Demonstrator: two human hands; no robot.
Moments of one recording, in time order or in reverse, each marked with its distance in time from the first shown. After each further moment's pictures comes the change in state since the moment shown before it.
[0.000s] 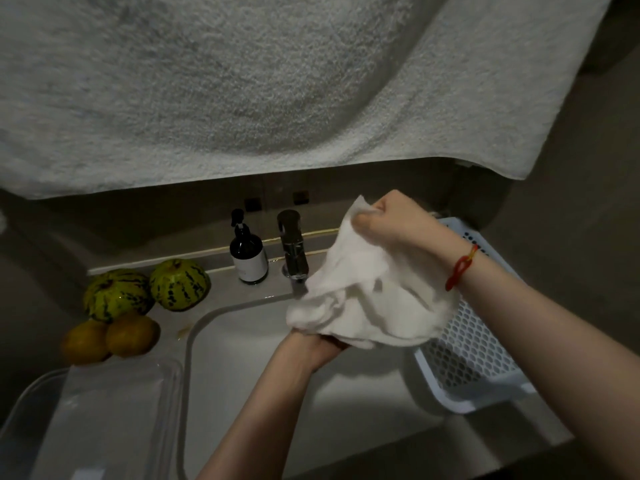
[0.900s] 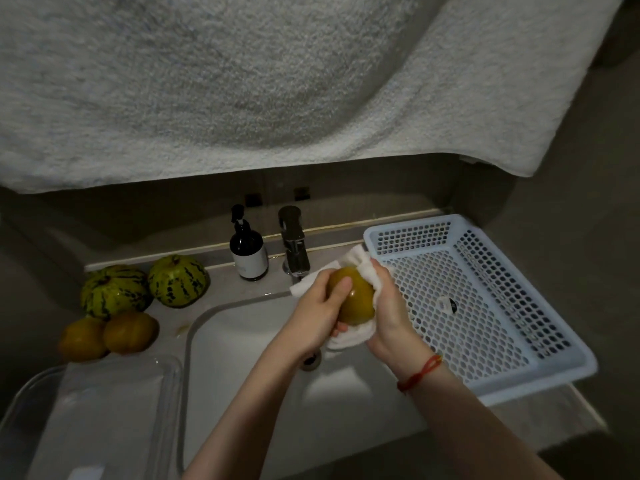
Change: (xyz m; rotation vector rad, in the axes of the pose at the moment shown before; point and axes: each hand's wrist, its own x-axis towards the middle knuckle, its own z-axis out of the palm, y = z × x) left_hand -0.013 0.018 0.004 0.988 0.012 0.361; right_hand -0.047 0.042 0.102 1.424 0.015 0.466
